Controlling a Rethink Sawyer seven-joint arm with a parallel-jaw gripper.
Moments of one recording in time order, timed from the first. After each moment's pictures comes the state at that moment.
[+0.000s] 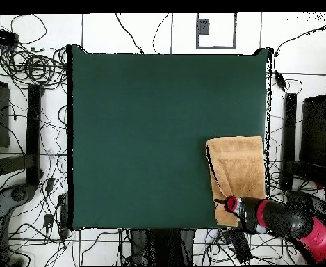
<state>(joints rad) -1.37 -0.53 0.65 1.98 -0.47 0.79 1.66</state>
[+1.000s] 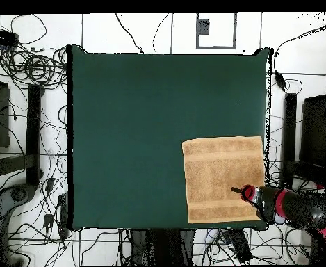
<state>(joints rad) -1.38 -0.55 0.71 1.86 -0.47 0.86 1.66</state>
